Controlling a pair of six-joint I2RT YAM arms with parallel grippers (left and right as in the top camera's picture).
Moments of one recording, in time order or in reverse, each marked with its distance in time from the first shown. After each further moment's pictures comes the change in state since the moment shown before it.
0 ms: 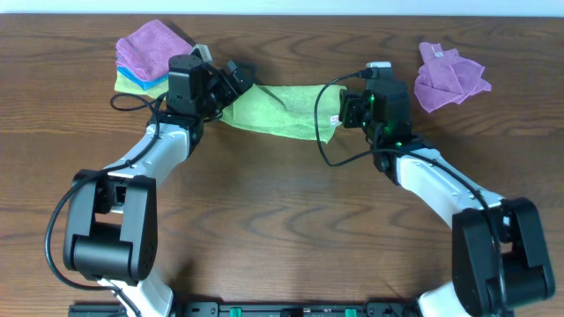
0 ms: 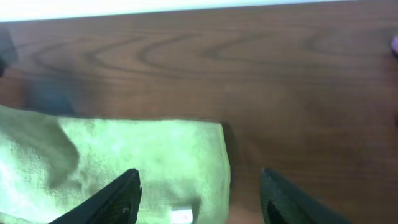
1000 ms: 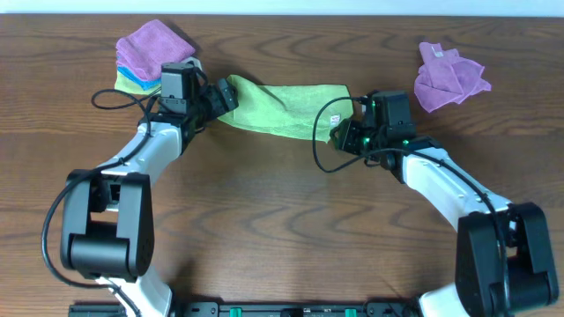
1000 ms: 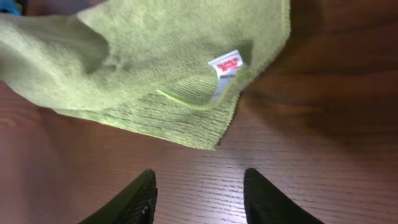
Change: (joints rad) left arm 0.043 0.017 0.004 -0.232 -0.151 0.322; right arm -0.029 -0.011 0.008 -0.367 -0.347 0.308
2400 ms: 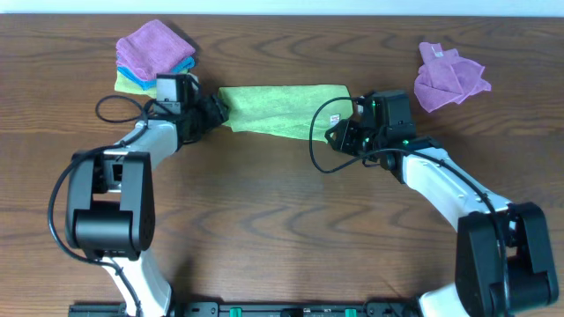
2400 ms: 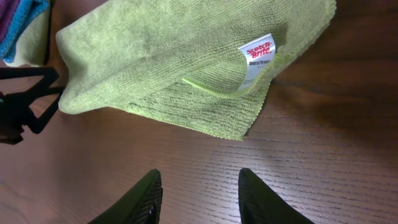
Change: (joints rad) left arm 0.052 0.119 0.014 -0.037 0.125 -0.023; right arm 0.000 0.000 0.000 0.005 -0.085 0.017
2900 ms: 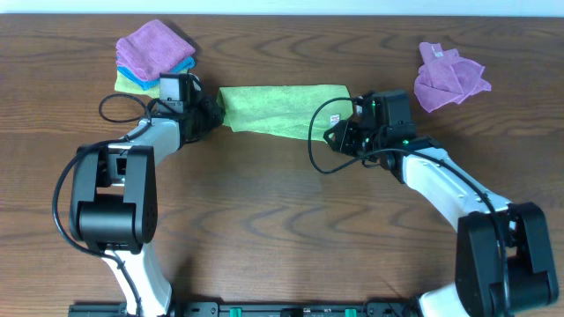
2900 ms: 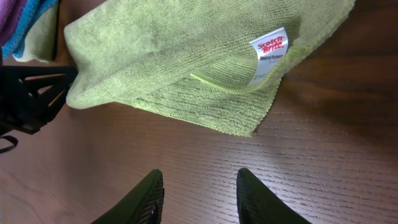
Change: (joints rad) left arm -0.002 0.035 0.015 0.008 -0.020 -0.016; right arm 0.000 0.000 0.000 -0.001 -0.029 0.000
